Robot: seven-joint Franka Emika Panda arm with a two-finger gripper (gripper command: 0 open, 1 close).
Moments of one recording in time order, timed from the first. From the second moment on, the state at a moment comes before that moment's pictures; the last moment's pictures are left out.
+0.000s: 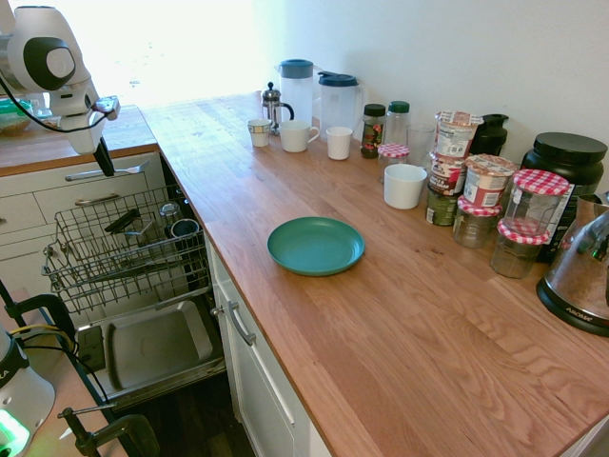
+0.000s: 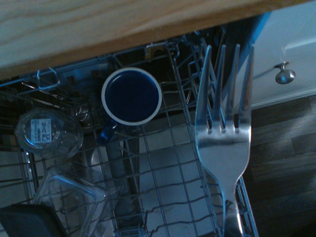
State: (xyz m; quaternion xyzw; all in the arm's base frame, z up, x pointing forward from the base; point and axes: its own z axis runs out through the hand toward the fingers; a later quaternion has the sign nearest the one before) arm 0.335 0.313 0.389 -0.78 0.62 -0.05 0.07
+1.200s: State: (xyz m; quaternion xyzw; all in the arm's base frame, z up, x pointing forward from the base) arm 0.362 0.346 0.218 -0.82 0.58 -0.01 0.01
